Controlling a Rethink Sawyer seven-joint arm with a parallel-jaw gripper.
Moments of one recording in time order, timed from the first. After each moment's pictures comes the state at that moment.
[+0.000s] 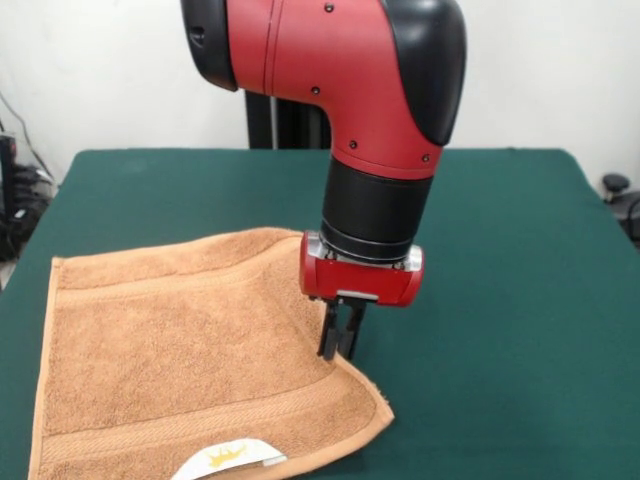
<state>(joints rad) -0.08 -0.34 -0.12 1.27 -0.06 0.42 1.70</state>
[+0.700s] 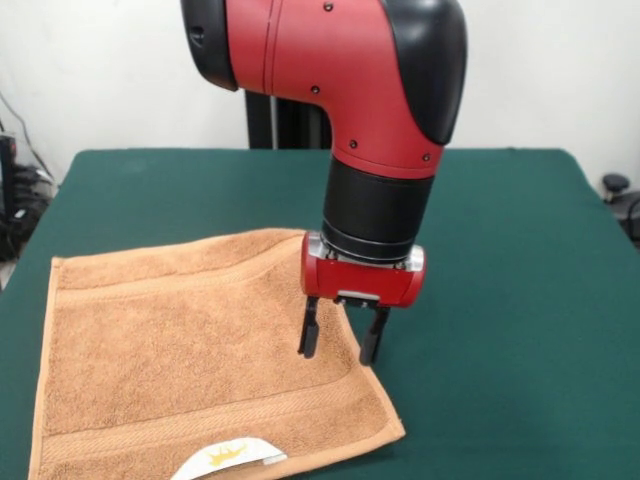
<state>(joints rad) -0.08 -0.34 -0.12 1.27 -0.05 0.42 1.70</state>
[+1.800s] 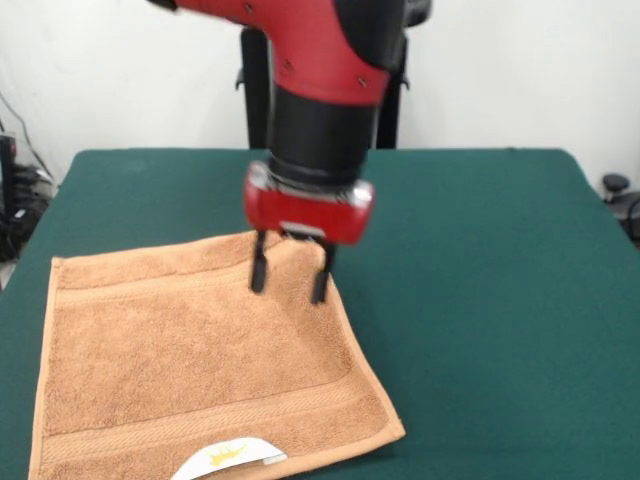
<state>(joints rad) -0.16 -0.50 -0.12 1.44 -0.03 0.42 1.70</state>
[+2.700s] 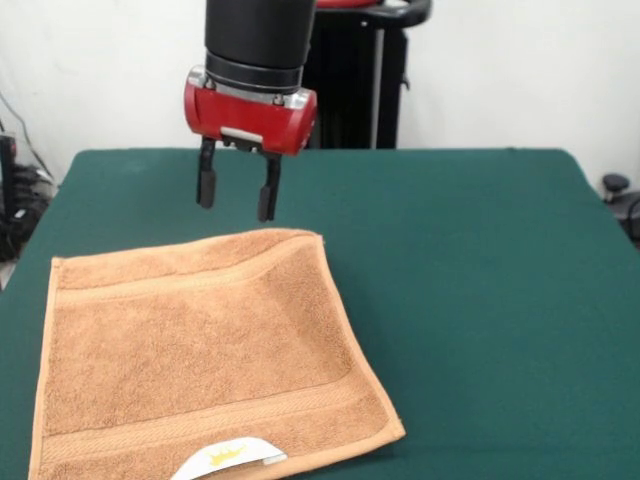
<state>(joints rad) -0.23 -0.67 -0.12 1.61 -0.03 0.42 1.70</state>
